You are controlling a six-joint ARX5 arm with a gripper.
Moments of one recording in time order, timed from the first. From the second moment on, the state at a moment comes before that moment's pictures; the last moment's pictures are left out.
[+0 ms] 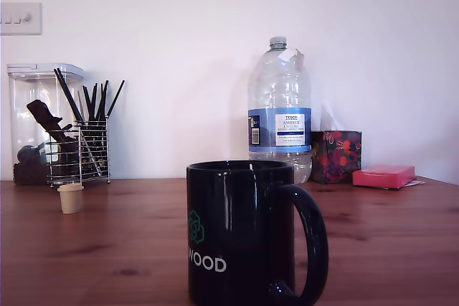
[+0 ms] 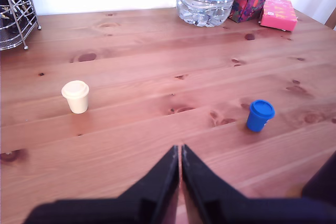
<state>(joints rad) -0.27 0.47 0.29 -0.17 0.17 -0.12</state>
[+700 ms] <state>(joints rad) -0.27 0.47 0.29 -0.15 0.09 -0.13</state>
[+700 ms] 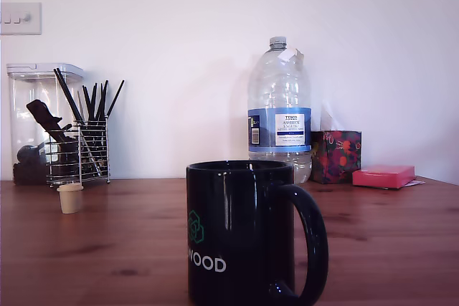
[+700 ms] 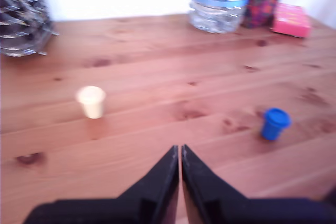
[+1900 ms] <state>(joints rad) -0.12 0.78 0.01 0.55 0.01 -0.13</state>
